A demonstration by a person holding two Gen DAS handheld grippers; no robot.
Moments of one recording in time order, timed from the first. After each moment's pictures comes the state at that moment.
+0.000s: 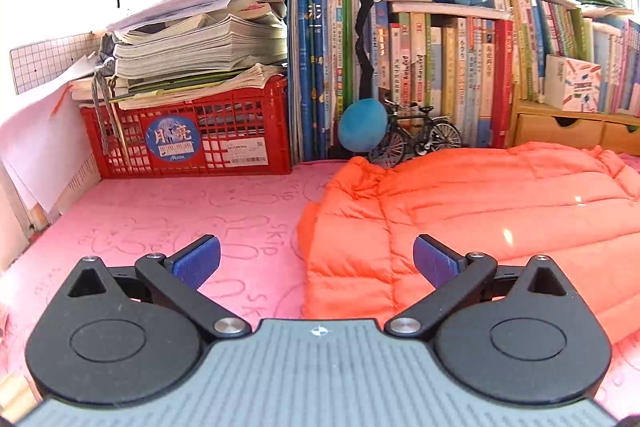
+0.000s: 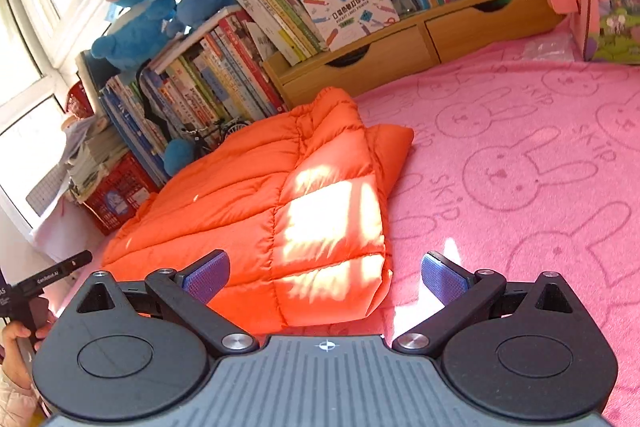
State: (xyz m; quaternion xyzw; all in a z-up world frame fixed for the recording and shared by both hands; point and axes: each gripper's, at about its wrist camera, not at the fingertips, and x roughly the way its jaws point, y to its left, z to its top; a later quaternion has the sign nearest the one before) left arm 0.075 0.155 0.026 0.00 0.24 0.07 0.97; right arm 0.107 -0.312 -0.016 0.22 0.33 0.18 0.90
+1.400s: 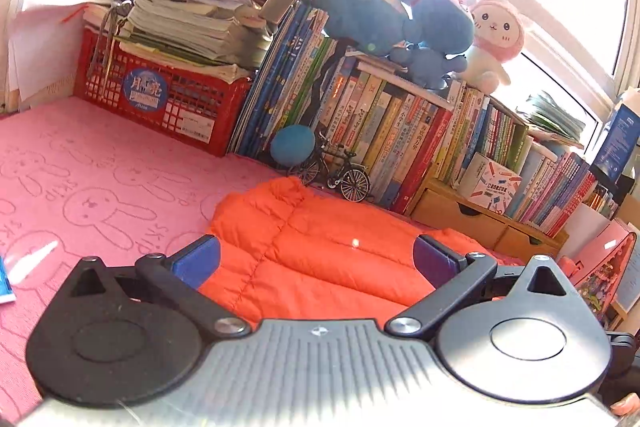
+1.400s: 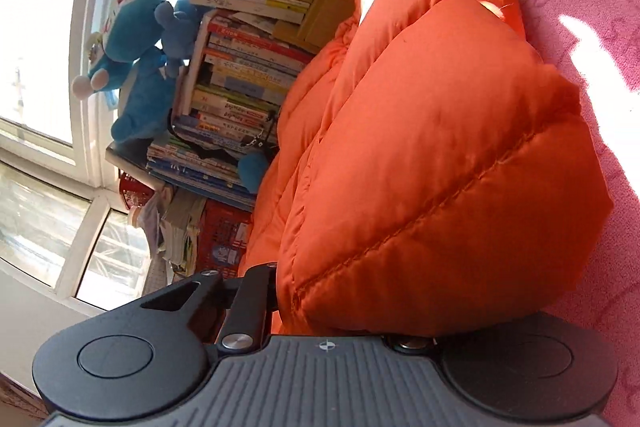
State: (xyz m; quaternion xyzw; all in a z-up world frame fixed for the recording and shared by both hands) left arm 0.003 0.127 0.057 -0.17 0.17 0.02 0.97; right arm 0.096 -0.261 -0.044 0.49 0.37 0.22 0.76
